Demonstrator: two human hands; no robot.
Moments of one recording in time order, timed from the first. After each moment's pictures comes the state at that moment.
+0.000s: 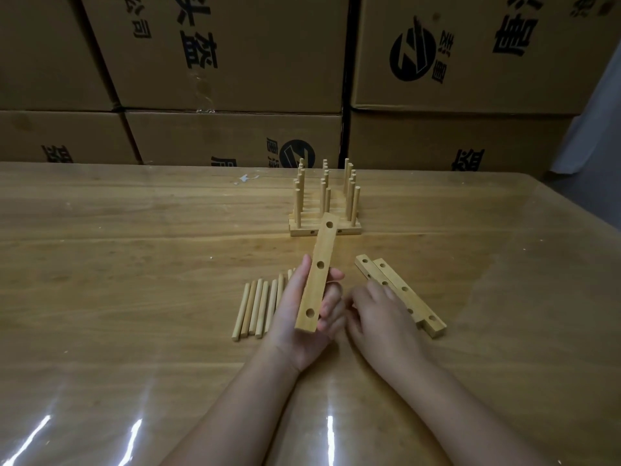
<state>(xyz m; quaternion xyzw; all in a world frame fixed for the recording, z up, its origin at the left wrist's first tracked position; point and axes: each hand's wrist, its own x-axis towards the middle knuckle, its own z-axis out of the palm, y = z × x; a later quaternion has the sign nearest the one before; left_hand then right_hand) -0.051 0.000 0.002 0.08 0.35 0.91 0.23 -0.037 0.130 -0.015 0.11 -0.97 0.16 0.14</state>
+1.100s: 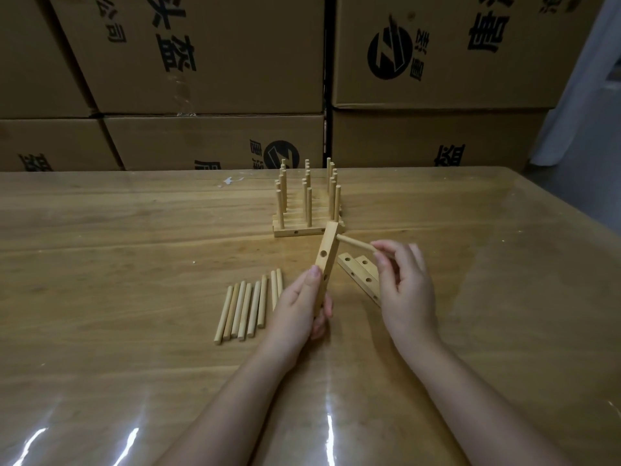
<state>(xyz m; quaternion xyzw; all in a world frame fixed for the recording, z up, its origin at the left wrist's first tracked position) -0.049 0.011 -0.008 0.11 0.69 0.71 0.06 -0.048 0.162 0.003 0.04 -0.81 0.43 0.39</state>
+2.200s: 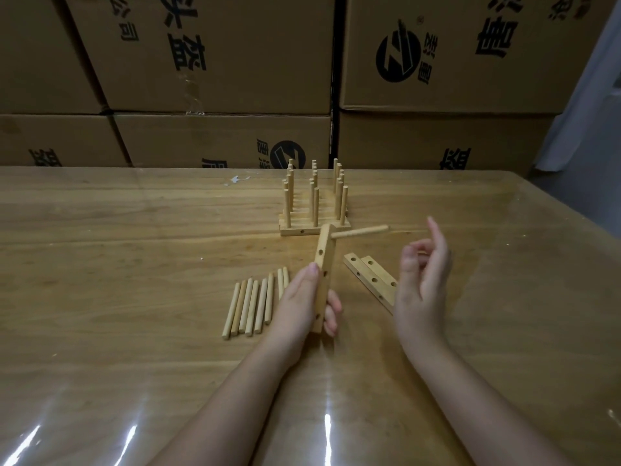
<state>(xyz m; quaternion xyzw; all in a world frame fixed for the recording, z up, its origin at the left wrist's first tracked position) -0.053 0.004 -0.010 0.08 0.66 0.74 0.09 -0.040 0.157 0.007 0.02 -0.75 0.54 0.38</state>
